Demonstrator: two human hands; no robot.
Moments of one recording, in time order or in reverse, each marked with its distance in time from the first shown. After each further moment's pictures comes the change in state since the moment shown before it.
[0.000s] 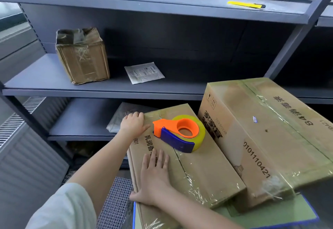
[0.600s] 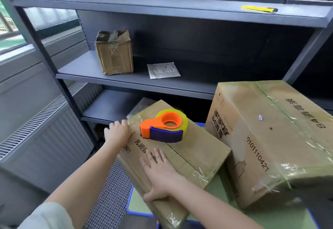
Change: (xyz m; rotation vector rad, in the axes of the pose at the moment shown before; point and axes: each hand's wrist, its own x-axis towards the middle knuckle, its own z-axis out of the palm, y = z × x) left_hand -0.133 0.002 0.002 0.033 -0.020 -0.536; right_hand -0.051 0.058 0.029 -0.217 0.027 -0.537
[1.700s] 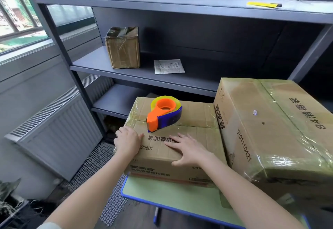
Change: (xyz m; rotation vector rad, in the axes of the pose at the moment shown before) left_hand -0.081 0.056 0.015 -0.154 0.017 -0.238; right_hand -0.046 0.113 -0.005 0.115 0.057 0.017
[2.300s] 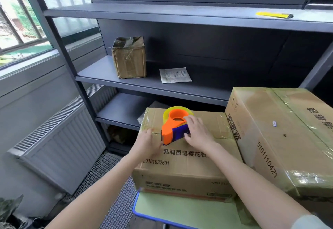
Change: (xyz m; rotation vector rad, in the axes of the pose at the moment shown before) left_hand 0.029 -0.005 -0.022 -0.413 -0.089 0.407; right_hand 0.057 0.000 -0.047 0.112 0.471 0.231
